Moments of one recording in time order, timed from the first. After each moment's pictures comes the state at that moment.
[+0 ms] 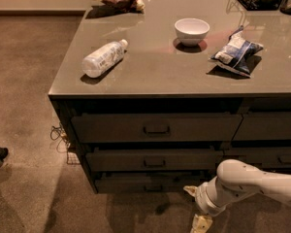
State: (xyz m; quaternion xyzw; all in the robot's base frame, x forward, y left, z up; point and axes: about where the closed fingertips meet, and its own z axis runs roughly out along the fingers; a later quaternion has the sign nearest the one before) arm 0.385 -0.173 0.441 -0.65 0.72 0.20 0.13
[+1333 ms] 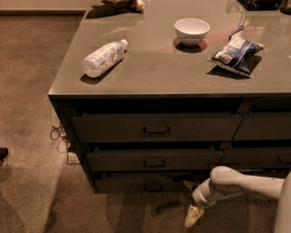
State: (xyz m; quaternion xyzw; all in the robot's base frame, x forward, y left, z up) arm 0.471 -0.199 0.306 -0.64 0.73 0.16 0.18
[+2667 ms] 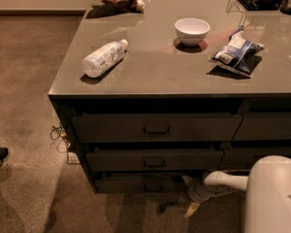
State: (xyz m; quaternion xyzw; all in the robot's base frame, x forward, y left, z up) arm 0.531 -0.215 0.230 -0.67 0.72 0.07 0.19
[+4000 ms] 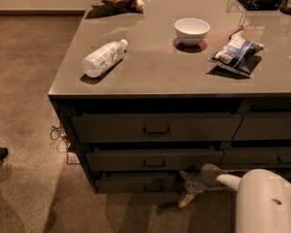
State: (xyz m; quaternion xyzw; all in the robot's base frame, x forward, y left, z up) arm 0.590 -0.205 0.185 -0.65 0.71 0.09 0.24
